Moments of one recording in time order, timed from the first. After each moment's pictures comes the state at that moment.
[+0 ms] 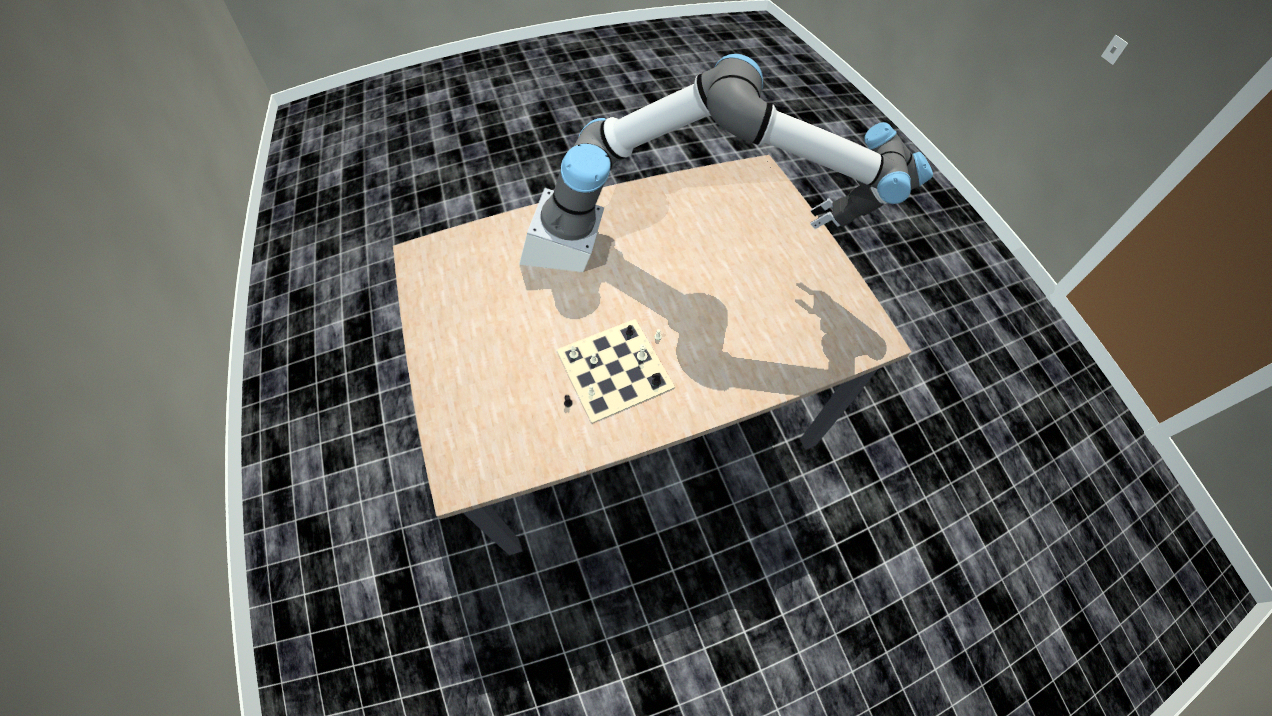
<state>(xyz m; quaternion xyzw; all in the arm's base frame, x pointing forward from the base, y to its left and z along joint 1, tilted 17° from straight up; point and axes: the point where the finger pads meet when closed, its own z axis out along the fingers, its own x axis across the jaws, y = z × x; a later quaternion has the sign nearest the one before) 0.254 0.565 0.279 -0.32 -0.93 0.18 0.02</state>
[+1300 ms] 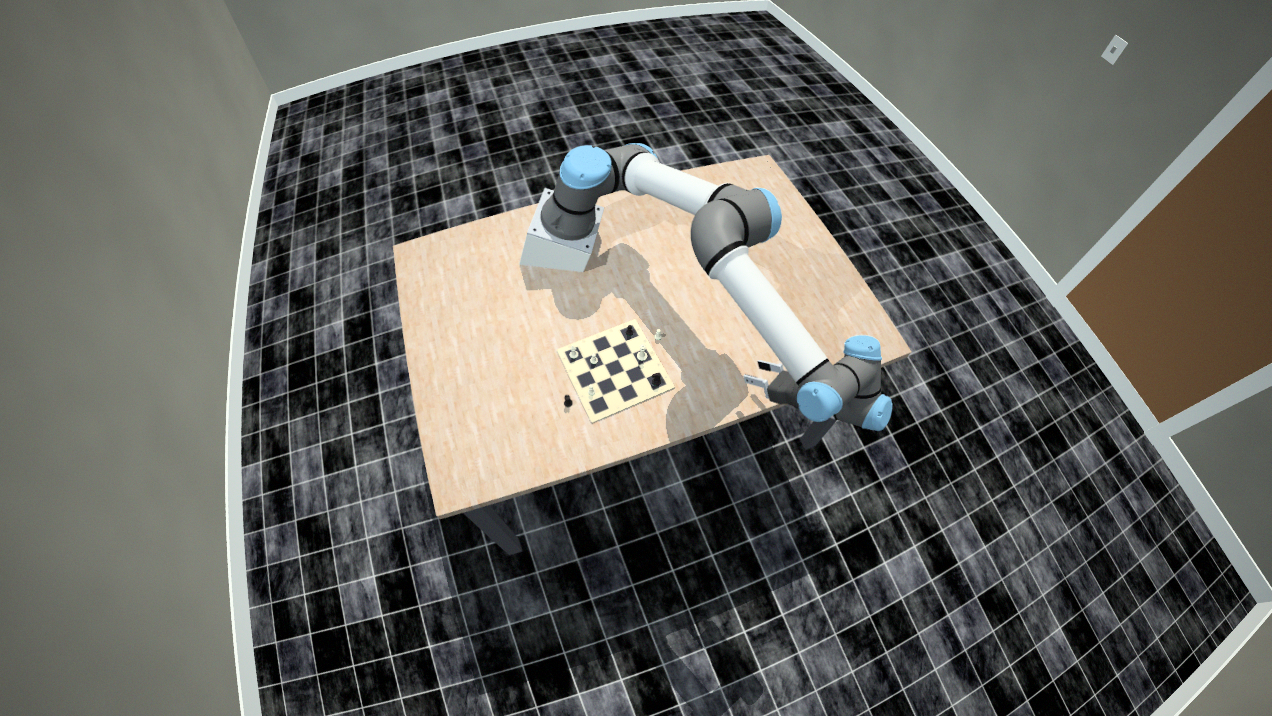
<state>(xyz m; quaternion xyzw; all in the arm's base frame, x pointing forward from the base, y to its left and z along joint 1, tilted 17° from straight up) 0.590 0.257 0.135 -0.49 -0.79 0.29 0.22</state>
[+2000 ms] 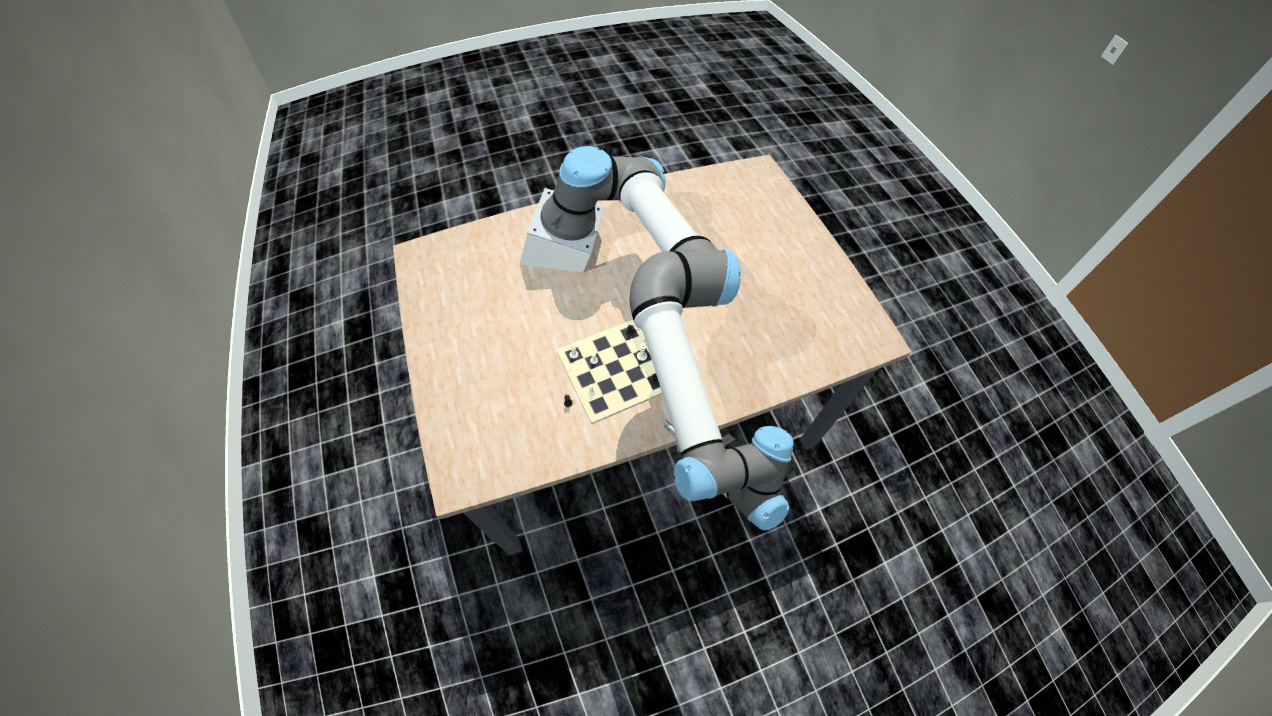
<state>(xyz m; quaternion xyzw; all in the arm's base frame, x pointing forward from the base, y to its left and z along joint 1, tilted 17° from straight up) 0.636 0.054 0.067 -0.55 -0.71 0.28 0.34</state>
